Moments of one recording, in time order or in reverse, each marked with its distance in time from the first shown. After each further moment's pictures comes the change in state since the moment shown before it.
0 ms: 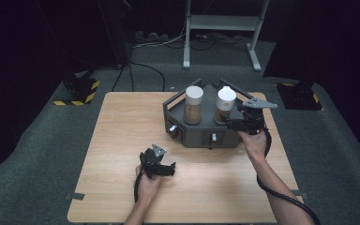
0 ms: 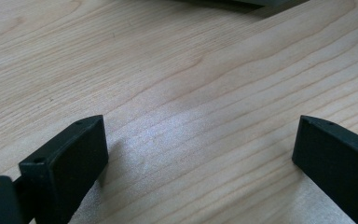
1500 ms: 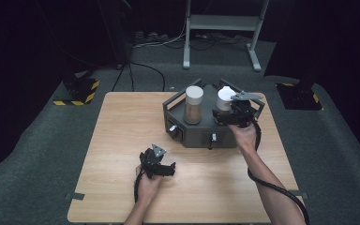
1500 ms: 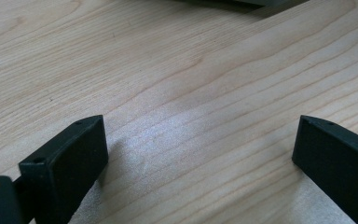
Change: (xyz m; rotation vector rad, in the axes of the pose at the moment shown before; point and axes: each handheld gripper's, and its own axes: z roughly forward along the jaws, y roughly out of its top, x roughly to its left) left arm 0.000 0.000 0.000 0.000 0.000 0.001; right arm 0.007 0.024 0.038 0.071 -0.013 -0.003
